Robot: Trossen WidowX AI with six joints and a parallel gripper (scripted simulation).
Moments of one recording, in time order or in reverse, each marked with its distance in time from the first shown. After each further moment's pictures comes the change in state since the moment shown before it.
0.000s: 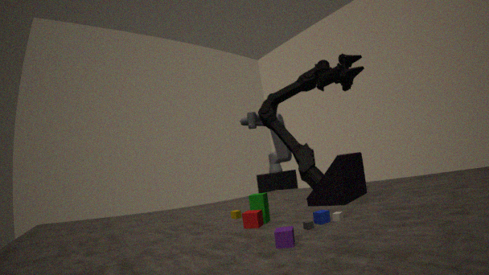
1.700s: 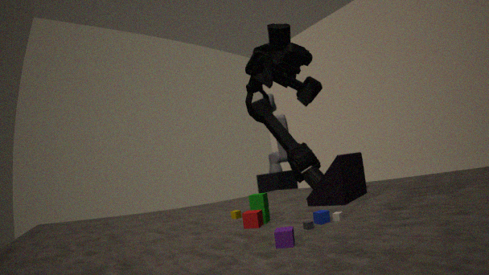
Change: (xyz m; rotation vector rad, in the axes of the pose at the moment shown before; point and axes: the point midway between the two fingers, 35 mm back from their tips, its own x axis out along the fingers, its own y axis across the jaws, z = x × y) arm -0.068 0.438 -0.265 1.675 1.182 0.898
